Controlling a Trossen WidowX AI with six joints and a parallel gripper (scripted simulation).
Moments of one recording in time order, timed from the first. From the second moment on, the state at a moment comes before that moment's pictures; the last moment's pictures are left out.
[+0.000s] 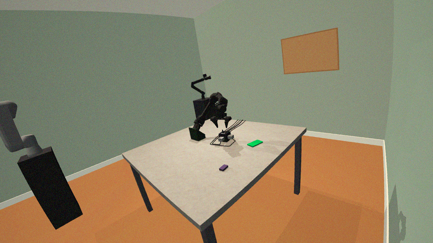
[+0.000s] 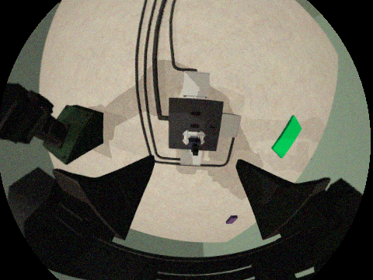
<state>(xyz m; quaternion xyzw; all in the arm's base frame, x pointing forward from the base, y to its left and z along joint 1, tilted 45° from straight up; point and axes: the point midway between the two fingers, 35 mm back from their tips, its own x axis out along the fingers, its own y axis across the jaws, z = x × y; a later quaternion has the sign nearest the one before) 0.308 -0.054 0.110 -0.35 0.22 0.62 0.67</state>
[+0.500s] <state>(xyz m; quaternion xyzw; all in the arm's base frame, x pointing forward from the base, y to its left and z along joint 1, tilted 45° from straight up) 0.309 -0.044 0.099 -0.35 0.22 0.62 0.67</state>
